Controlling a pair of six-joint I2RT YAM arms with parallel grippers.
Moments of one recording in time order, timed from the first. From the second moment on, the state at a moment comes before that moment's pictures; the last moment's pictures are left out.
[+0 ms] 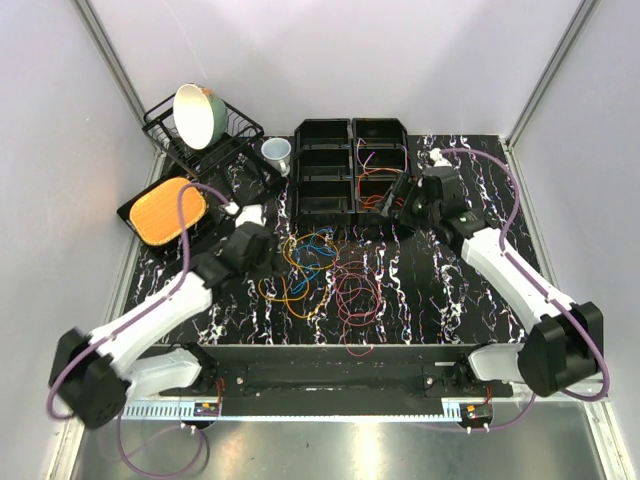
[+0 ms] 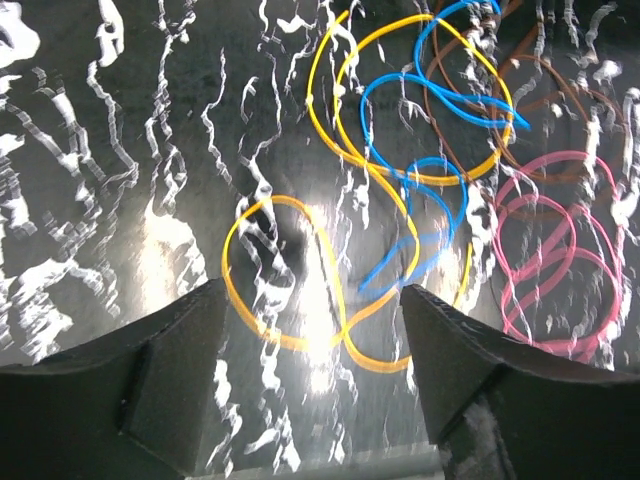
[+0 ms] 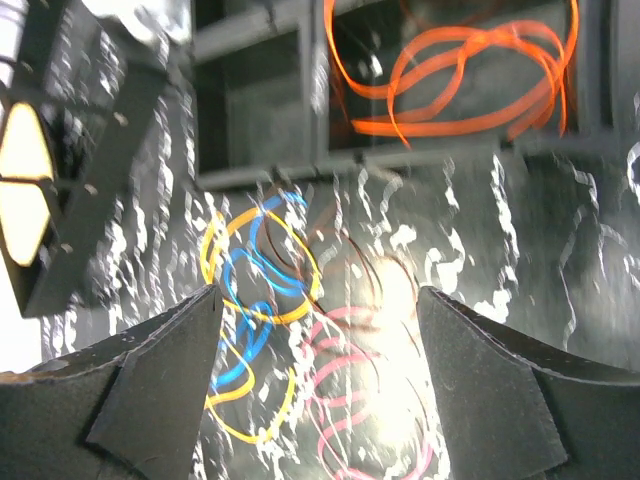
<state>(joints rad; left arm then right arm) -0.65 1.03 0.77 -0.56 -0.28 -0.60 0.37 1.33 1.09 -0.33 -0.03 0.64</state>
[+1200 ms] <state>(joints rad) -0.65 1.53 0.81 -0.21 -0.35 -0.76 0.37 1.14 0.93 -0.39 -0.07 0.61</state>
